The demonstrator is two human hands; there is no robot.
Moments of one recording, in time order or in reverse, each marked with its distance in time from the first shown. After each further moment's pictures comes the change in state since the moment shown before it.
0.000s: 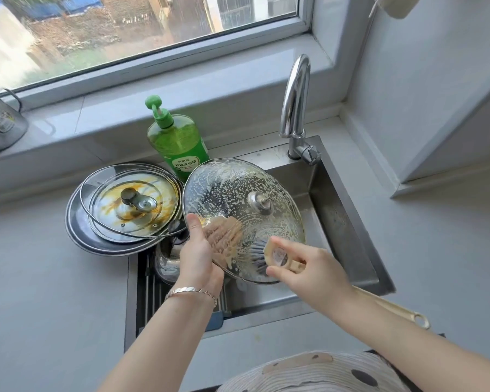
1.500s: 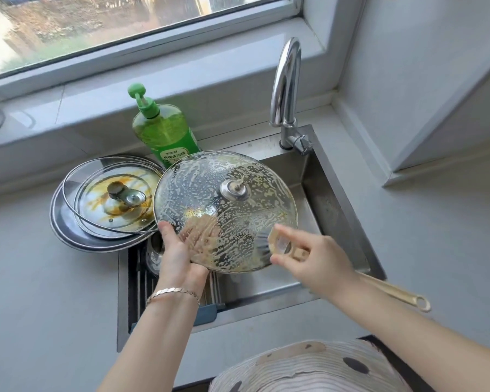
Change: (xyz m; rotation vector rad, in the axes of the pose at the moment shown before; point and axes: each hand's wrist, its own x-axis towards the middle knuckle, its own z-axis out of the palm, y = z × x) left_hand 0.000 0.006 -0.014 -0.186 0.068 -0.115; right_hand 0.004 0.019 -0.012 -0.053 0.019 -0.026
